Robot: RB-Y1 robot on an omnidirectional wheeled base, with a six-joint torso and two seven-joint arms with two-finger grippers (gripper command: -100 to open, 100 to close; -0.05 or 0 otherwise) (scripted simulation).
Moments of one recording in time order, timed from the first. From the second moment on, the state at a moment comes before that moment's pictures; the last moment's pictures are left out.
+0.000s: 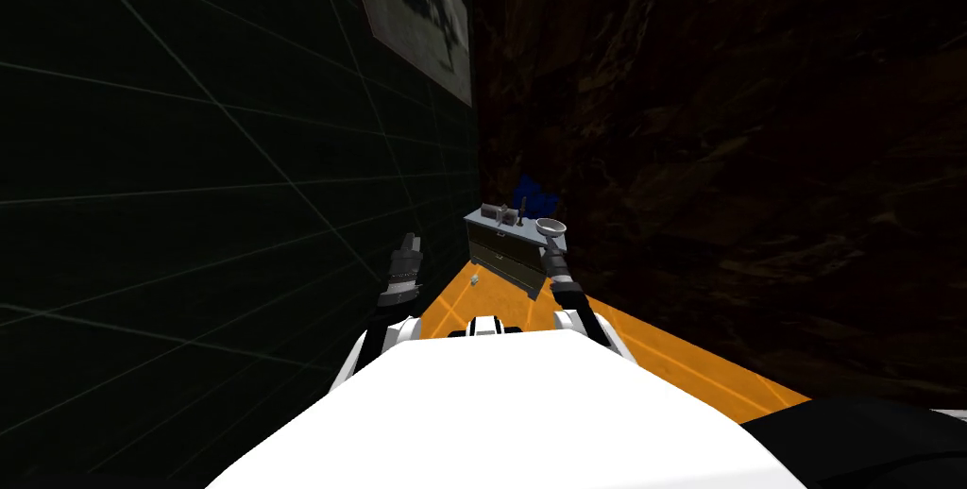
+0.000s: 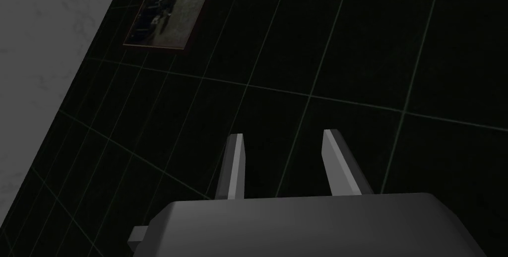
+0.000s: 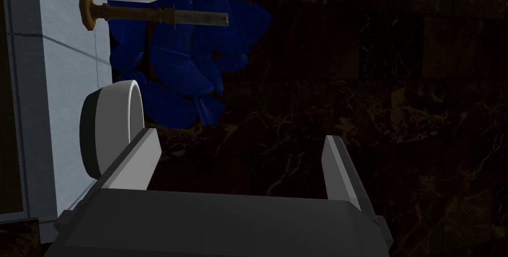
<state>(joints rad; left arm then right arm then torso) 0.49 0.04 -0.06 -2.23 -0.02 -0.44 -0.05 0.47 -0.09 -0.02 -2.10 0.05 -0.23 -0.07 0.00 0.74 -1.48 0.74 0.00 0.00</state>
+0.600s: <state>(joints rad) 0.49 0.04 -0.06 -2.23 -0.02 -0.44 -0.05 0.46 -0.13 -0.01 -1.98 0.22 -0.06 -0.06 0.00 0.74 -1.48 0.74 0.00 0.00</state>
